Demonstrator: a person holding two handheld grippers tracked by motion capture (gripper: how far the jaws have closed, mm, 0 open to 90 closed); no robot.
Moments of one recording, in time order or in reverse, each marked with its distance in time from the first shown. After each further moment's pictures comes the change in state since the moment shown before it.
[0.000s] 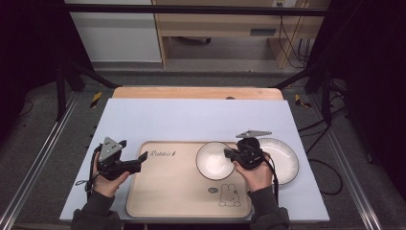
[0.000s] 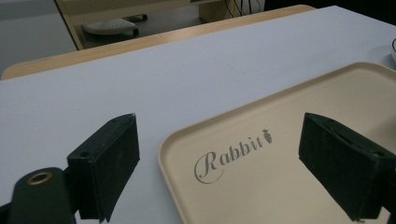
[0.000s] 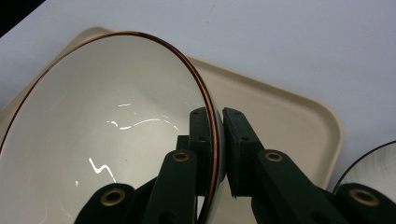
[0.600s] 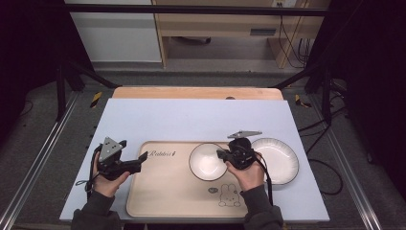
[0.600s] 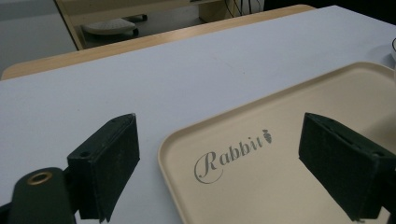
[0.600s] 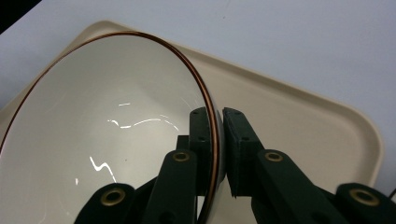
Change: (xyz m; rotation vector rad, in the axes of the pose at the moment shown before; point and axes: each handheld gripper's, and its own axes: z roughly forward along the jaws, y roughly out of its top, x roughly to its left) left arm 0.000 0.000 0.000 -0.001 0.000 0.000; right arm 0.012 0.002 0.018 0.018 0.020 -0.020
